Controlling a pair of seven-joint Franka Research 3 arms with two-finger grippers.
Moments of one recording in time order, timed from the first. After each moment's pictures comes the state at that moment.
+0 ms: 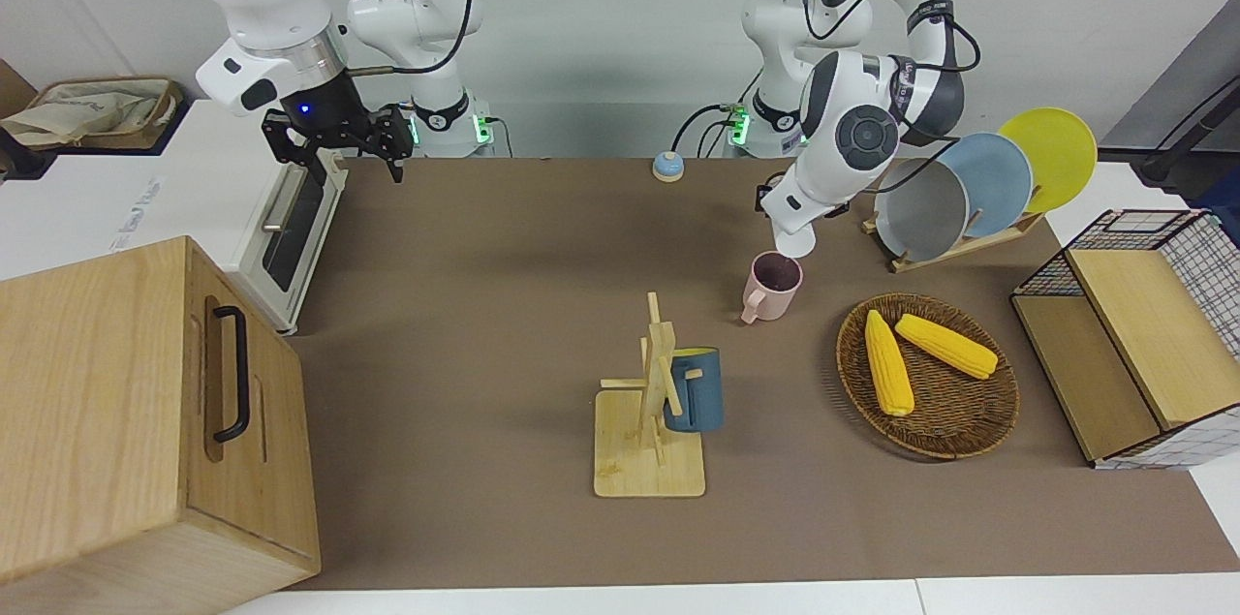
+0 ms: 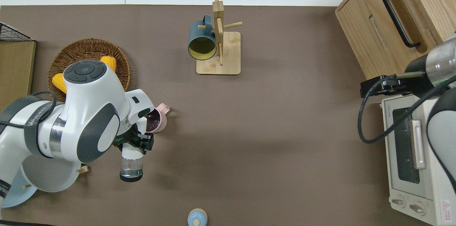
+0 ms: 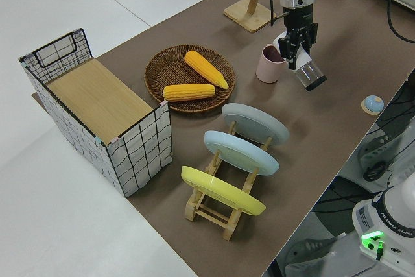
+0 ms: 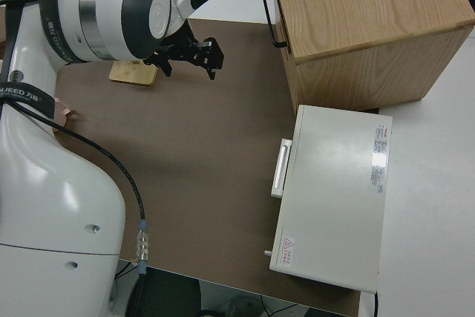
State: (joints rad) left arm -0.15 0.11 -0.11 -1.93 -0.03 1.59 -0.09; right arm 0.20 0.07 -0.13 -1.47 0.02 1.52 0.05
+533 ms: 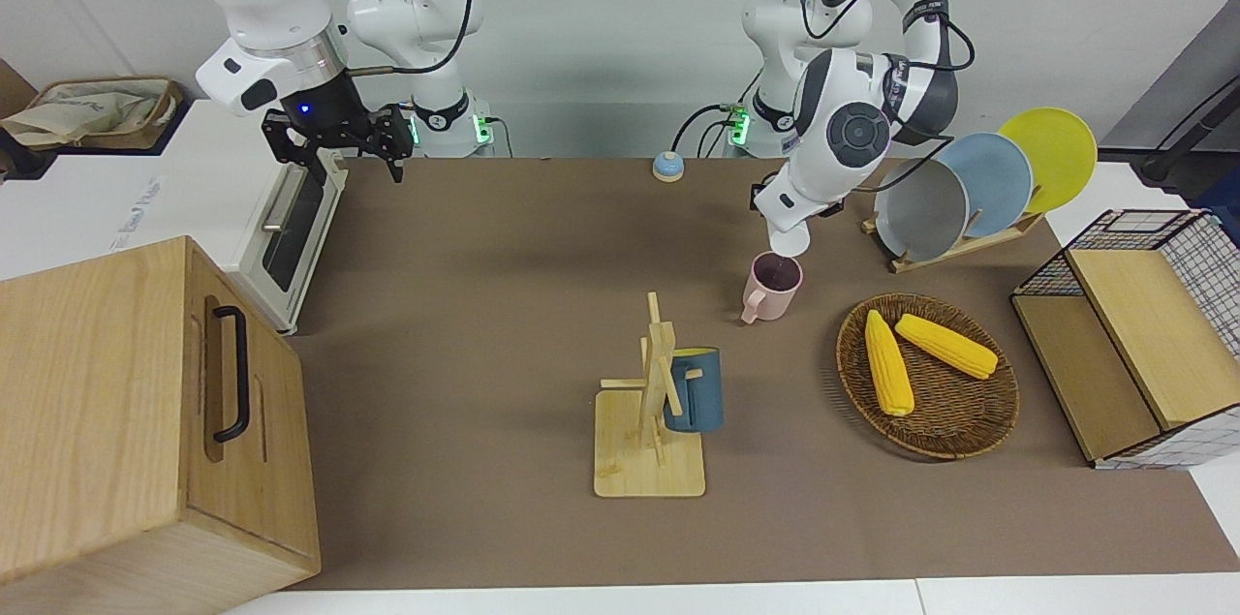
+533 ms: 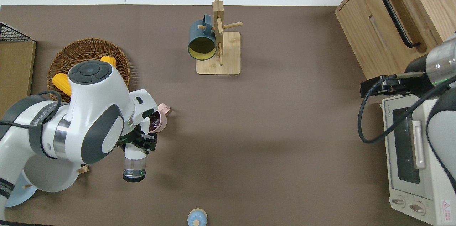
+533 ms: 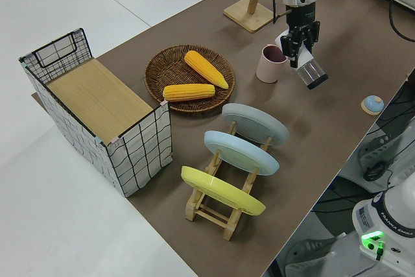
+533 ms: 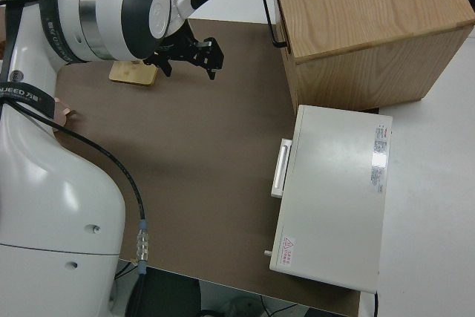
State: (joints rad) left arm -0.15 0.11 -0.13 -1.92 -0.03 1.59 -0.09; right arm 0.20 0.07 -0.13 -1.47 0.02 1.52 0.05
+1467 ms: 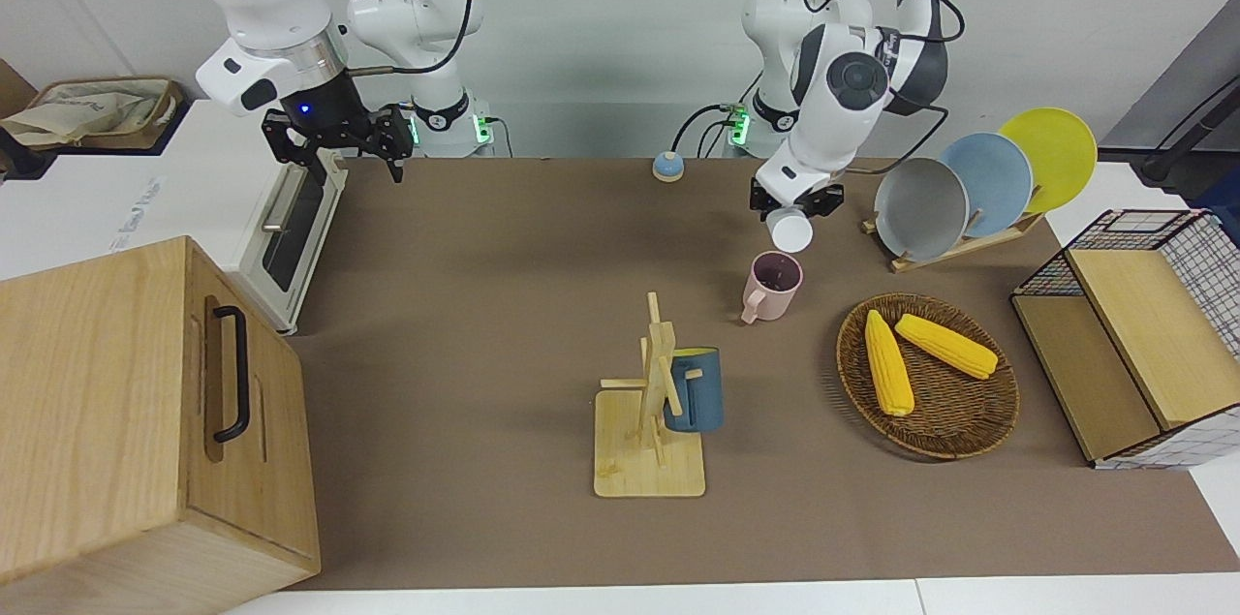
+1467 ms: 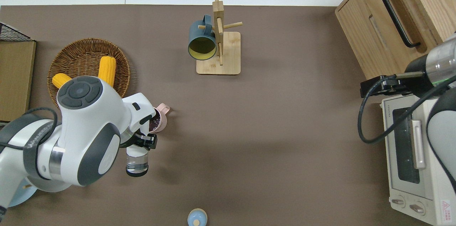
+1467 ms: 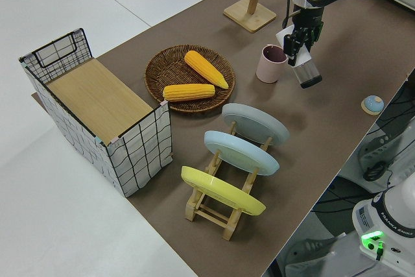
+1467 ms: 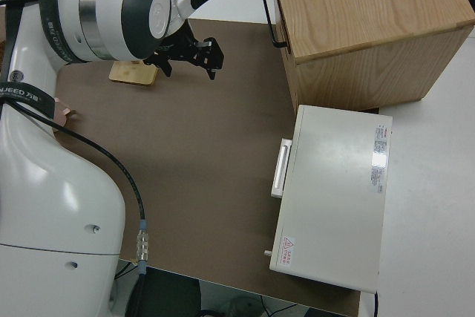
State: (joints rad) left arm -0.15 -0.08 -0.13 -2.15 -0.03 1.89 -0.10; right arm 0.20 0.07 -0.13 -1.47 0.02 1.52 0.05
